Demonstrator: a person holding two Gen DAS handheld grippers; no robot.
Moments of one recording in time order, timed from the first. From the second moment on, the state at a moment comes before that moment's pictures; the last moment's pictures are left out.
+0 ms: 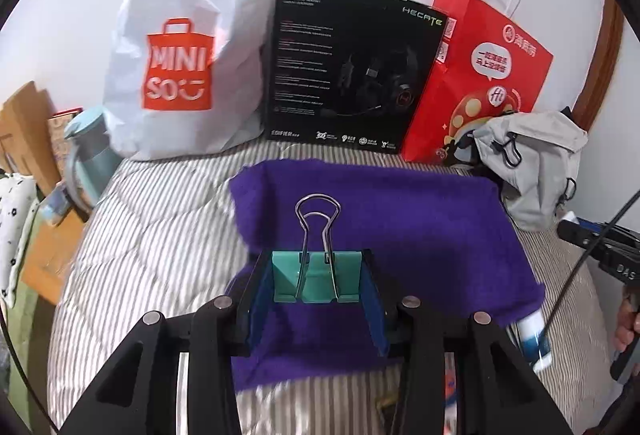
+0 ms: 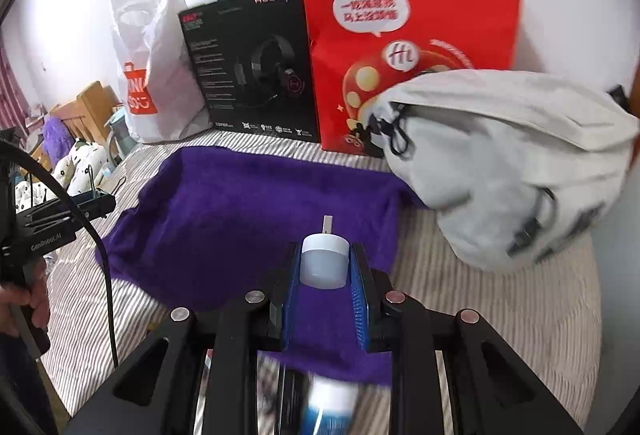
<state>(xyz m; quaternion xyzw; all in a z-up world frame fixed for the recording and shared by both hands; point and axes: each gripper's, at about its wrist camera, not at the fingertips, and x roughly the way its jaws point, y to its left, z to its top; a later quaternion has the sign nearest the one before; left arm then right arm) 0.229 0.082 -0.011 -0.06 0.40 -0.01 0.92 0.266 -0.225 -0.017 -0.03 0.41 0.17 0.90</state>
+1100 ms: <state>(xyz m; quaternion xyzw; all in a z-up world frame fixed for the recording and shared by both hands) 0.359 0.044 -0.098 -0.03 0.50 -0.04 0.87 0.366 -0.171 -0.114 -0.08 0.50 0.22 0.83</state>
